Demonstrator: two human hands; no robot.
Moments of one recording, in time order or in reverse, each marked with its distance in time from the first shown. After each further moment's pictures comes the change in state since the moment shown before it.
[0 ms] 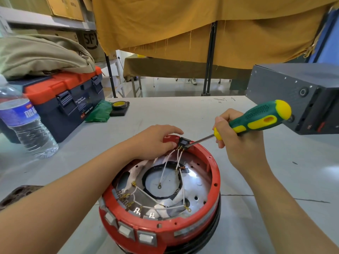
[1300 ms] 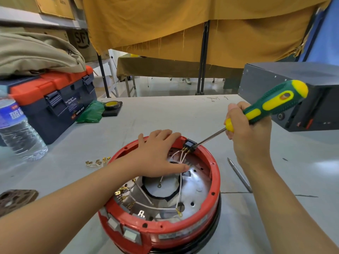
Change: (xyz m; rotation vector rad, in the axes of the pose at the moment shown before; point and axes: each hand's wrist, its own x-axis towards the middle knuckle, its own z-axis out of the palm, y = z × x) left_hand -0.011 0.022 0.026 0.288 -0.088 -0.072; right_hand 0.010 0.004 -0.014 0.179 0.217 0.050
